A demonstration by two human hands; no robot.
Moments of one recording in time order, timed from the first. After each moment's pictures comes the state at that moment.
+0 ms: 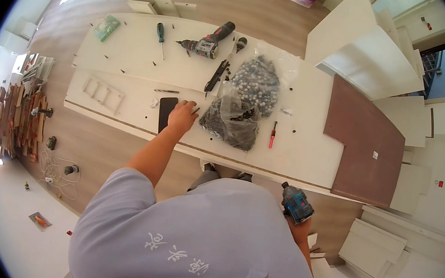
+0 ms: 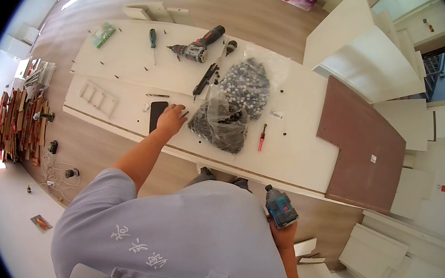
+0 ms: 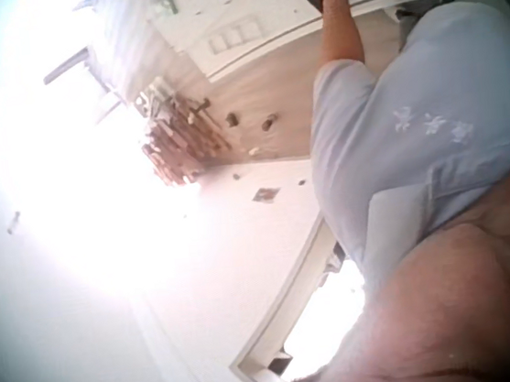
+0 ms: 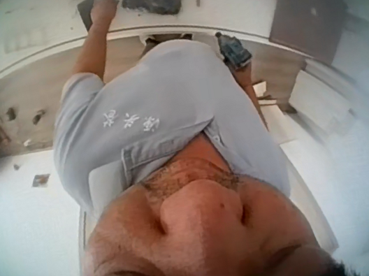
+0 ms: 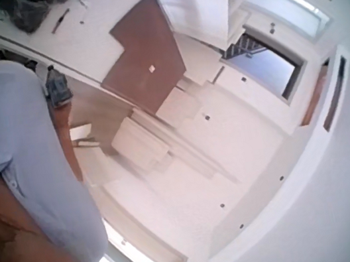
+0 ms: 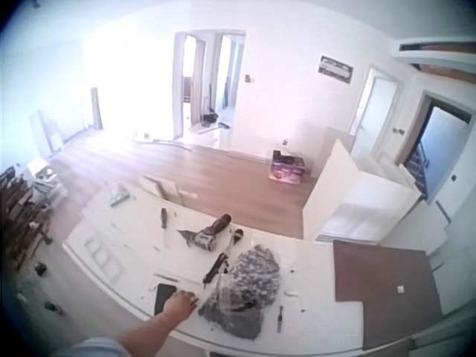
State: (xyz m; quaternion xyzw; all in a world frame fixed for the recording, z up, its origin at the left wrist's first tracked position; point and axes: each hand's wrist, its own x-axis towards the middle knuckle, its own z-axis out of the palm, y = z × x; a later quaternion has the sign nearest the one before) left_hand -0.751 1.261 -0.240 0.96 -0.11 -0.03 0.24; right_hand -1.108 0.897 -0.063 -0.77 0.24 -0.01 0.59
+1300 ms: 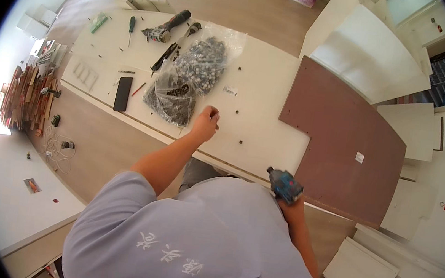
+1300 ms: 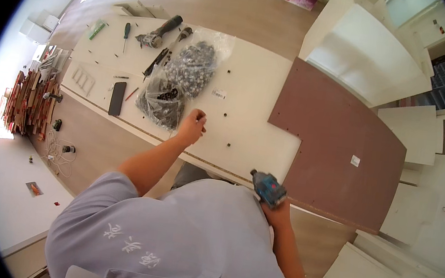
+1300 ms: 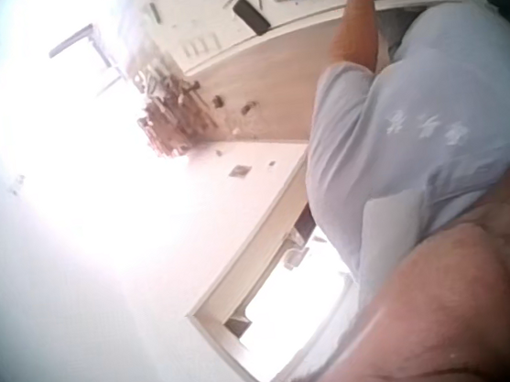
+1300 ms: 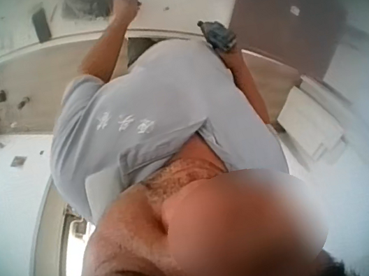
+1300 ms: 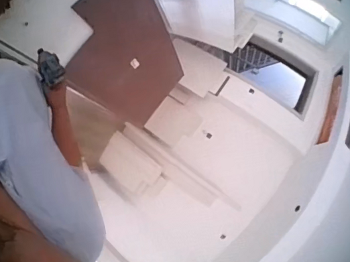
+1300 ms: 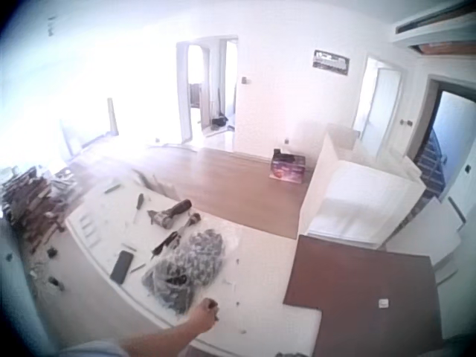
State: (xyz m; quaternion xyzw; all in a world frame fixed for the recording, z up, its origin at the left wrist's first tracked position) left_hand -0.879 0.913 -0.230 0.78 0.11 -0.20 0.58; right_hand -1.137 0.582 -0.161 -0.76 0.16 0.06 0.62
